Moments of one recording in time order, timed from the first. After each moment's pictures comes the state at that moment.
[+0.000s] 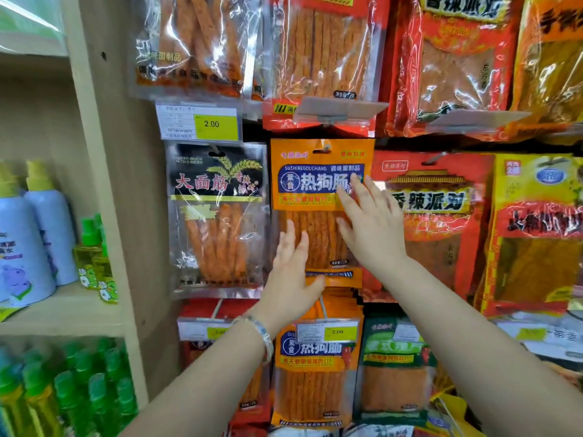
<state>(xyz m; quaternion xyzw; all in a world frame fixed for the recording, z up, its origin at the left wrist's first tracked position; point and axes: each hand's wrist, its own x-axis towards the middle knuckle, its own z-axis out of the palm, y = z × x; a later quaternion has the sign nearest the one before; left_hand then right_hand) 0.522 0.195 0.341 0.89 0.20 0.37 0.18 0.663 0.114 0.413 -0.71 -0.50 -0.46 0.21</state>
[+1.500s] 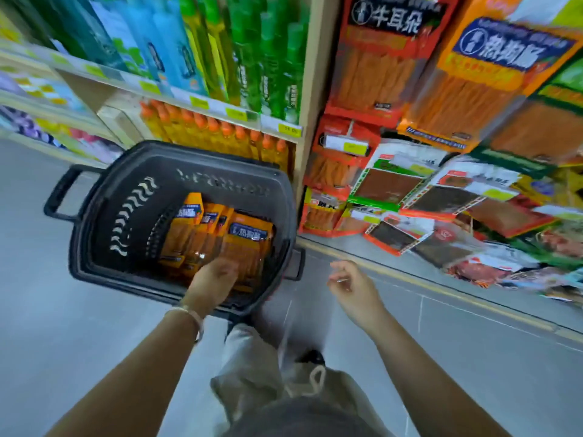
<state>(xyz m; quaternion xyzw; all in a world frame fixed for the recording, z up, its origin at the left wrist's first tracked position) 0.111 -0.004 0.023 0.59 0.68 0.05 0.43 0.363 -0.102 0.041 -0.76 -0.42 0.43 0.25</state>
